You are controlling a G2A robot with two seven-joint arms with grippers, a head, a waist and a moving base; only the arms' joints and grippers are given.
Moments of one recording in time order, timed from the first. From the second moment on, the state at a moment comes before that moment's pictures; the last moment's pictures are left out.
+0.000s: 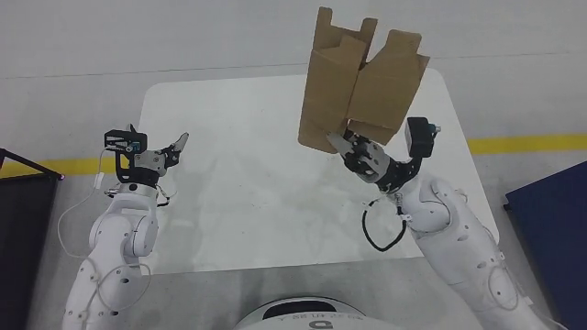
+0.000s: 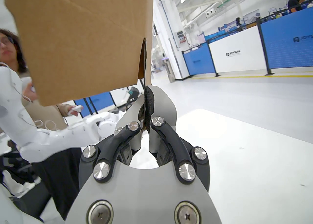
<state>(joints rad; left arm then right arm) 1.73 -1.15 -1.60 -1.80 1.33 0.00 0.00 -1.45 -1.10 1.18 -1.75 -0.52 -0.84 -0.10</state>
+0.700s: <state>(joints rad) 1.73 -1.15 -1.60 -1.80 1.33 0.00 0.00 -1.47 -1.10 1.20 -1.74 -1.13 -0.51 0.01</state>
